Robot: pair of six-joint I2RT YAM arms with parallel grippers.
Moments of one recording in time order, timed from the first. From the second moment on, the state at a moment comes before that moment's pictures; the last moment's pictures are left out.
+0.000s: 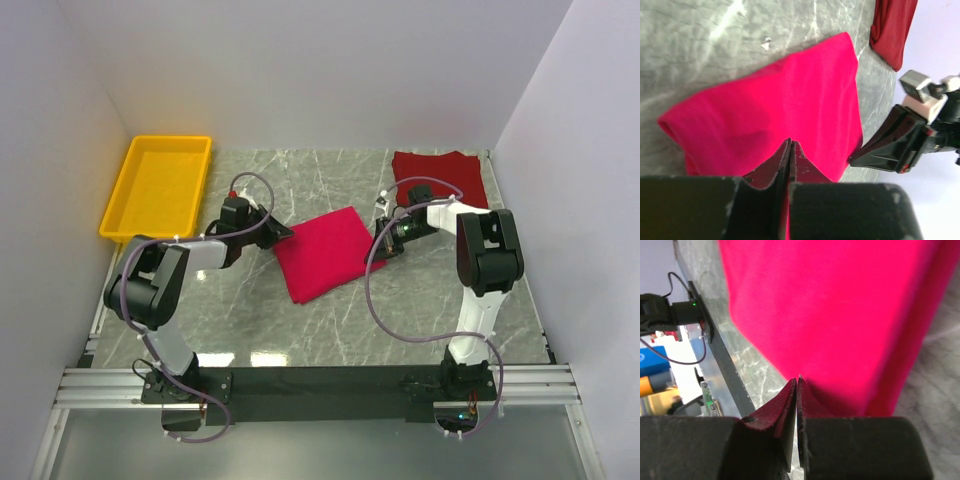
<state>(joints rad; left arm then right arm) -0.33 1.73 0.81 0.39 0.36 -0.96 0.11 1.97 1.22 -0.64 -0.98 -0.14</state>
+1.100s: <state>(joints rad) -0.19 1.81 0.90 0.26 0.43 -0.70 0.10 2.02 1.24 -0.69 -0.90 -0.11</state>
